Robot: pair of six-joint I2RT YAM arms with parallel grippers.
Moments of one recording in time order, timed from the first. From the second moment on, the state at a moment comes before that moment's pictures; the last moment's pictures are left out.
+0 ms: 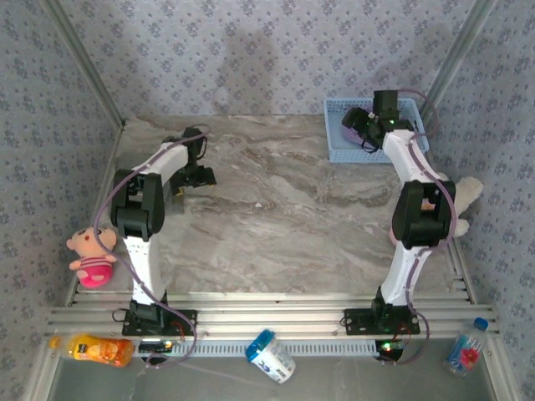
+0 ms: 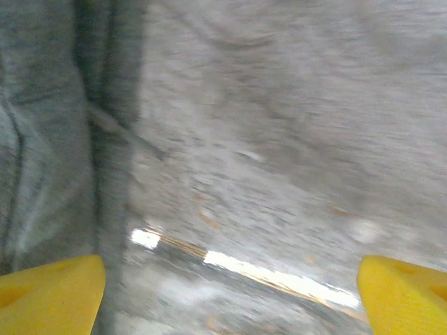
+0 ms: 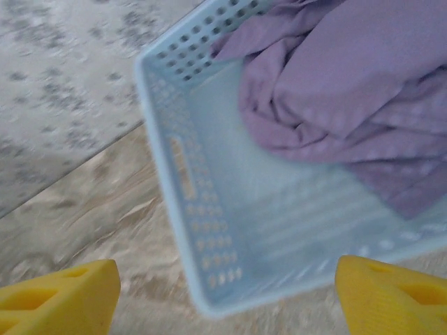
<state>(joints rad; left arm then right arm) -0.23 2.08 1.63 -0.95 -0.11 -0.51 0.01 1.99 1.77 -0.51 -0.06 0.57</state>
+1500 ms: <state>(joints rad) -0.43 2.03 1.67 -0.87 0.03 -0.66 -0.18 2.18 2.20 -0.27 -0.27 0.81</state>
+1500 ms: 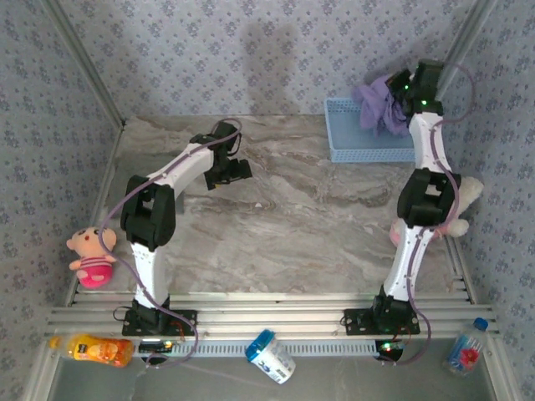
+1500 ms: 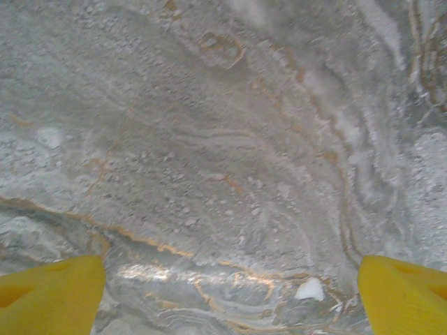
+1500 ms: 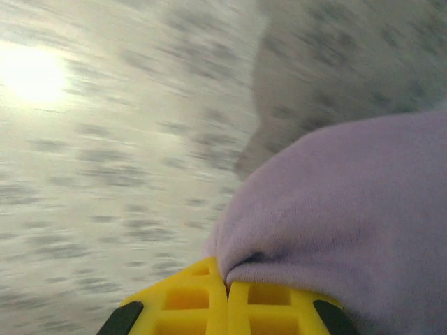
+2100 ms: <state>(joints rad) -0.36 1.80 1.39 -0.65 0.05 -0.78 0.06 1.69 1.83 0.02 -0.66 0.99</state>
